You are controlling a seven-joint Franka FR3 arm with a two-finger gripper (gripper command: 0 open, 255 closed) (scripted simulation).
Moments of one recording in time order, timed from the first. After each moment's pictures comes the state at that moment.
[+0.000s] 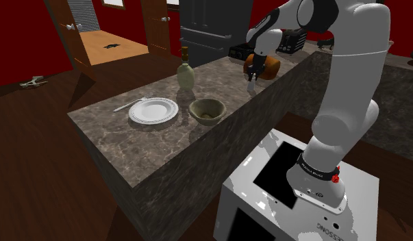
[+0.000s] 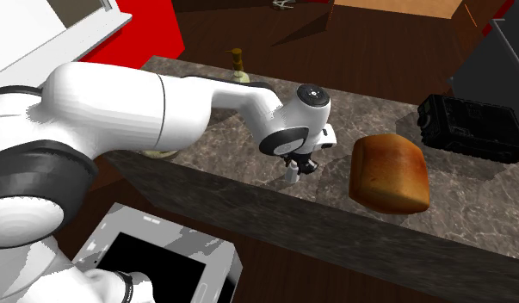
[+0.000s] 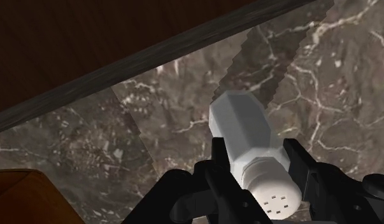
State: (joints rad) arm -0.26 0.33 -0.44 -1.90 0.27 2.25 -0.47
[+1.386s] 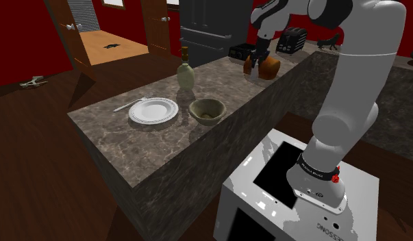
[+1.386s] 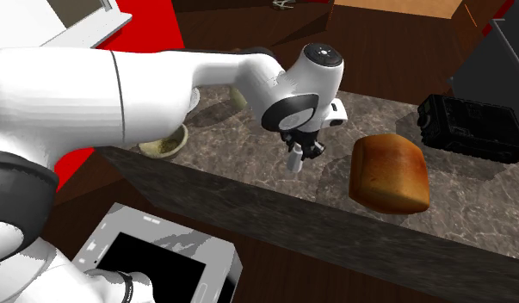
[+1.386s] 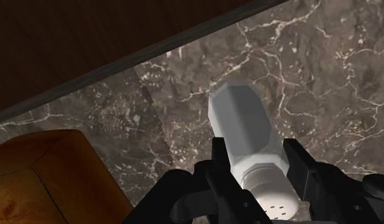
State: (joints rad) arm -0.25 0.24 -0.47 -1.79 0.20 2.06 -0.42
